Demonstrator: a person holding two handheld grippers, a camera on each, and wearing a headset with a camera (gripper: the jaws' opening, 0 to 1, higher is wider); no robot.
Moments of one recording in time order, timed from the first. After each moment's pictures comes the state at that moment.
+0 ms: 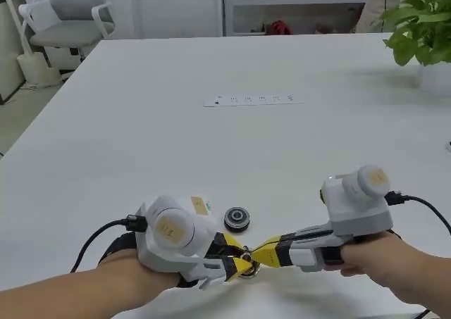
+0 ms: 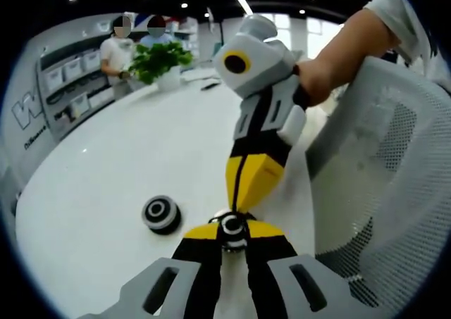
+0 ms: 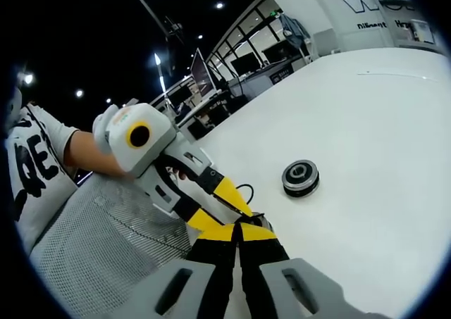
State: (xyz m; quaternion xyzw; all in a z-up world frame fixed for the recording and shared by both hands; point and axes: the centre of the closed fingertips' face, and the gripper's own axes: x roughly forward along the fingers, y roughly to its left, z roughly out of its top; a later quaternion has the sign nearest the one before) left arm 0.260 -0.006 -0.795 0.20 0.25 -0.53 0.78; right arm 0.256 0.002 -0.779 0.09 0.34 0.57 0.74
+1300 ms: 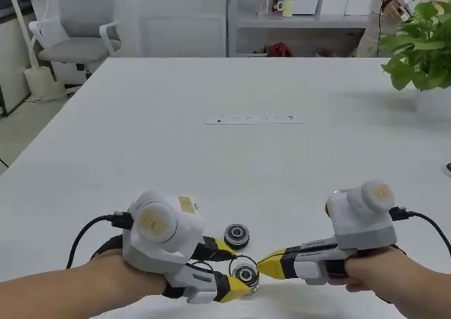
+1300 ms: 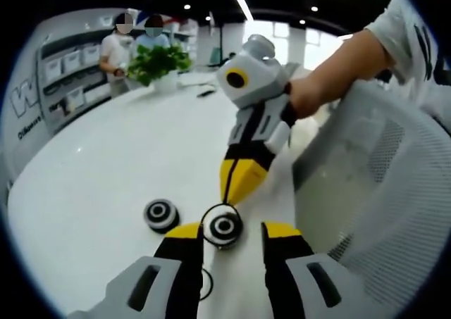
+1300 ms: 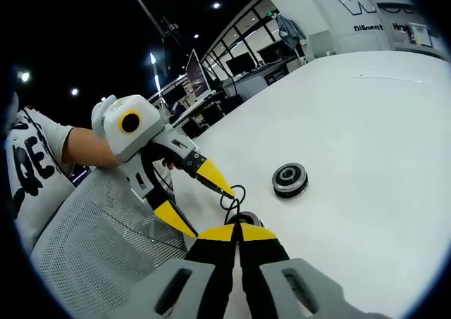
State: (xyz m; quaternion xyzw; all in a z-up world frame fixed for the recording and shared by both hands) left arm 0.249 0.005 -0.768 0.16 0.26 -0.55 0.78; right arm 0.264 -0.009 -0.776 0.08 0.35 0.56 0.75
